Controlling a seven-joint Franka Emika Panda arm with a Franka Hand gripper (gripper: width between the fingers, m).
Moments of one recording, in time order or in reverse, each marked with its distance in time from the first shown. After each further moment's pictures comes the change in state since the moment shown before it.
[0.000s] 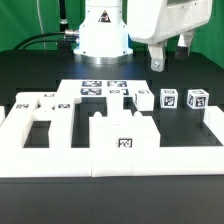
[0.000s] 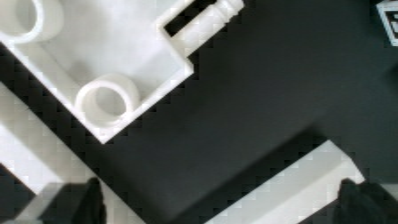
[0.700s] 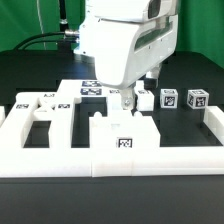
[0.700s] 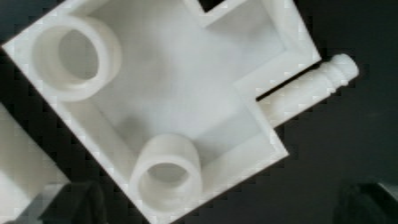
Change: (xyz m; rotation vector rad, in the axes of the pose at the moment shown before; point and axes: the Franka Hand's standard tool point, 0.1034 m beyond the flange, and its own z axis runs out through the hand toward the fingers) arm -0.024 0.041 0.046 0.014 0.000 -0.092
